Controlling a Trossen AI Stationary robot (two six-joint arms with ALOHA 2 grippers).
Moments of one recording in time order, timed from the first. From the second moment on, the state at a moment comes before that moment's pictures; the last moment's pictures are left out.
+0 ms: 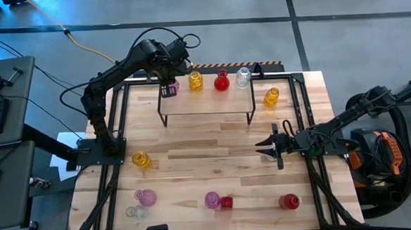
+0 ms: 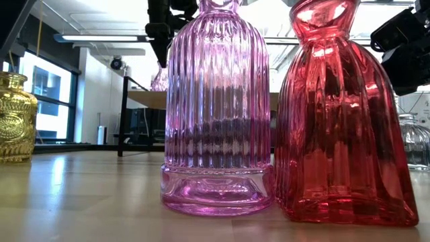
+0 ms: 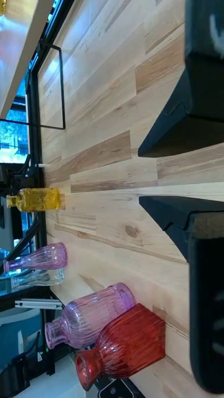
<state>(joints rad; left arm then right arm) 0.55 1.83 2.01 -1.51 -0.24 0.45 0.42 0.71 0.01 0.47 0.39 0.16</state>
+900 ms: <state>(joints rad) 0.54 1.83 2.01 -1.51 -0.26 0.44 0.42 0.71 0.01 0.47 0.39 0.16</state>
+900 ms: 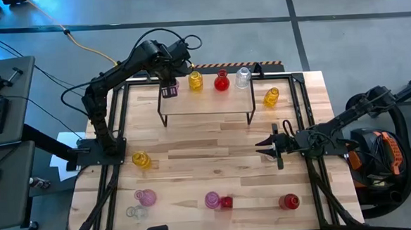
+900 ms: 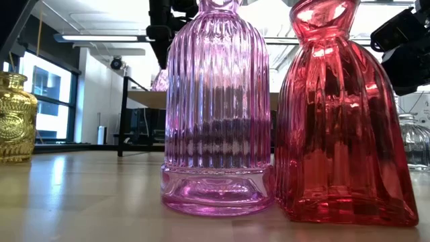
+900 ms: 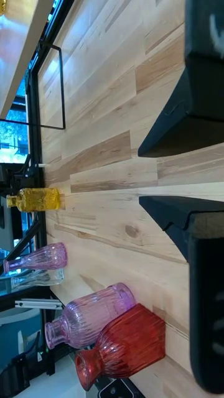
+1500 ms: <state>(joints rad) 0.53 1.80 2.01 -1.51 -0.27 0.42 0.42 0.71 0.01 0.47 0.39 0.16</state>
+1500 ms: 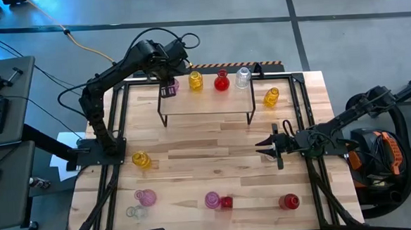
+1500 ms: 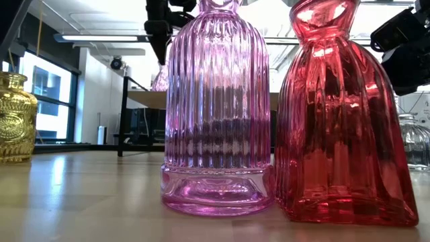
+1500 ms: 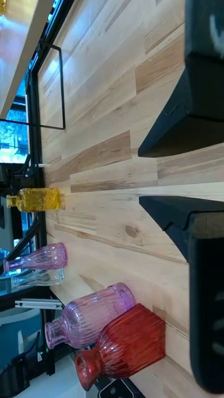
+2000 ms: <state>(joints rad) 0.50 1.73 2.01 -1.52 -0.30 0.38 0.42 0.71 0.01 0.46 0.39 0.16</state>
